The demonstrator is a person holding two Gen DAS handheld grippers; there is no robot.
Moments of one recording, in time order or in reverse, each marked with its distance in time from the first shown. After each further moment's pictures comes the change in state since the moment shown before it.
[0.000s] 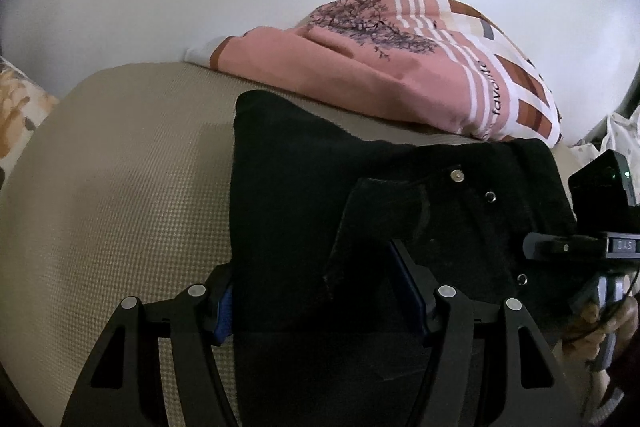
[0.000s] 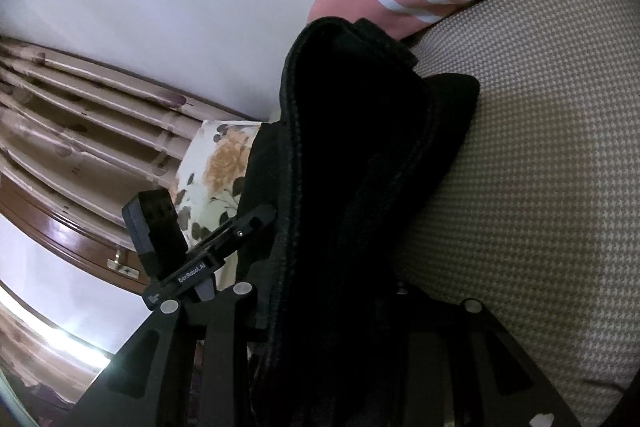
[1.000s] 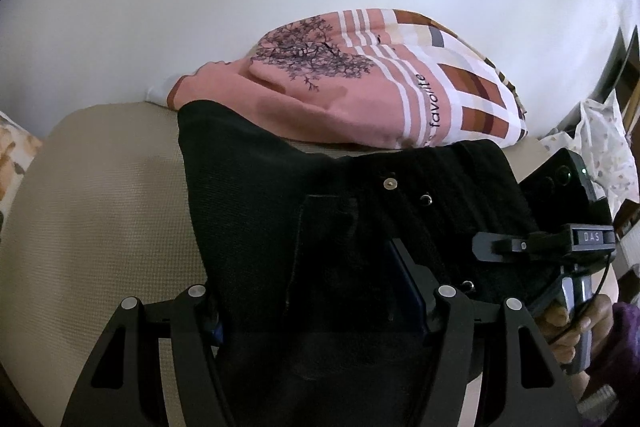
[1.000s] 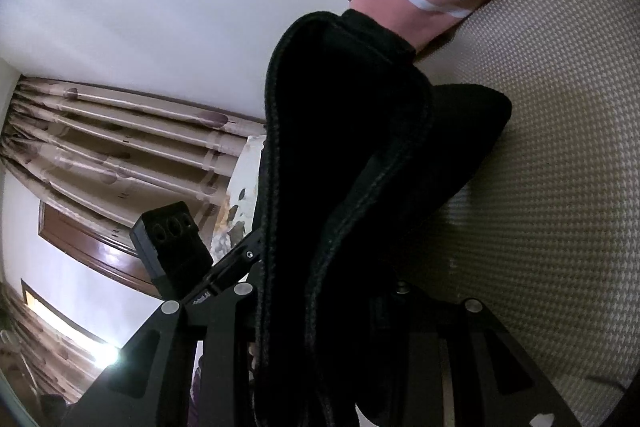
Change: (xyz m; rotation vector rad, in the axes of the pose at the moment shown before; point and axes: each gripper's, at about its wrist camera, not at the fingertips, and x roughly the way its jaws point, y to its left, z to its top) left arm -0.033 -0.044 0.021 0.079 -0.018 -0.071; right arm -0.007 0.005 0.000 0.099 -0.026 0.196
